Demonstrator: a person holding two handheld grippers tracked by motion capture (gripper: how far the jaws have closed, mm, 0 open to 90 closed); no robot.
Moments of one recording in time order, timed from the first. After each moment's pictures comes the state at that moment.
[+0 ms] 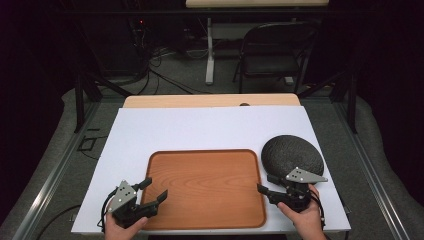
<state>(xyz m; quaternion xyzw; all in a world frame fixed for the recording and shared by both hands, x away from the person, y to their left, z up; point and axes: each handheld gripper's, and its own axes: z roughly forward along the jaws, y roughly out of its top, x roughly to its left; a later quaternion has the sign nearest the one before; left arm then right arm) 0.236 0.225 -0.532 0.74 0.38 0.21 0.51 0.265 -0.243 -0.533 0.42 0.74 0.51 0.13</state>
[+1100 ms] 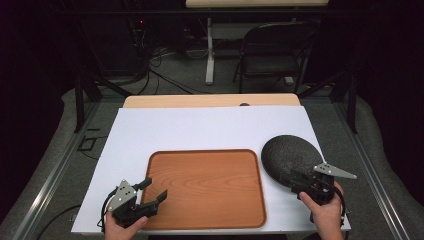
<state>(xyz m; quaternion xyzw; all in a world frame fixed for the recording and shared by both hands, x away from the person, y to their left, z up) 0.238 0.226 -0.533 0.74 0.38 0.20 0.51 0.273 -0.302 -0.526 0.51 0.67 0.51 0.15</state>
